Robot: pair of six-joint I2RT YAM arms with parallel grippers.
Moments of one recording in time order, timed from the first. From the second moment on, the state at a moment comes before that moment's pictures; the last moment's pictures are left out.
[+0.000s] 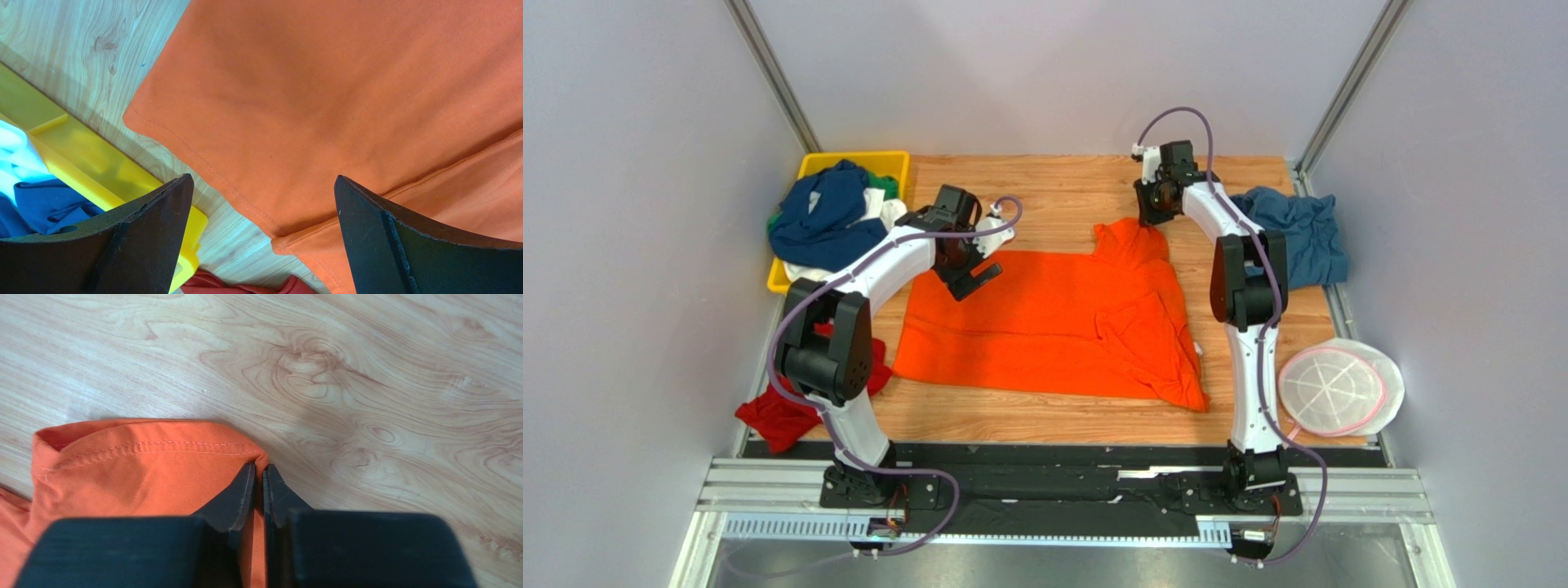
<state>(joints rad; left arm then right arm) -0.34 1.77 1.33 -0.66 -0.04 0.64 0.14 2.44 2.07 -0.55 -0.20 -0.17</state>
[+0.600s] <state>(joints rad) -0.15 1.91 1.51 -0.66 0.05 0.68 0.14 2.38 1.99 -0.55 -0.20 -0.21</state>
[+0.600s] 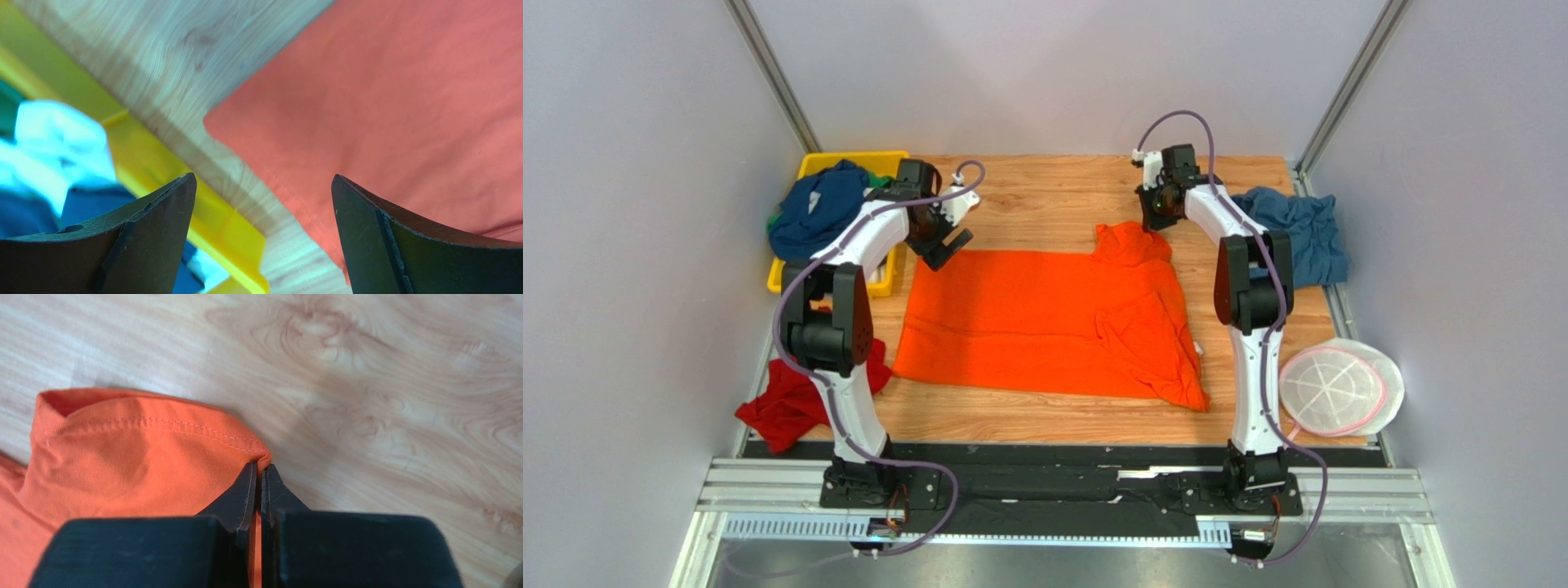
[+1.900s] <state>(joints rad) -0.01 2.29 1.91 -0.87 0.28 0.81 0.14 2.19 1.80 -0.59 -0.17 -0.28</state>
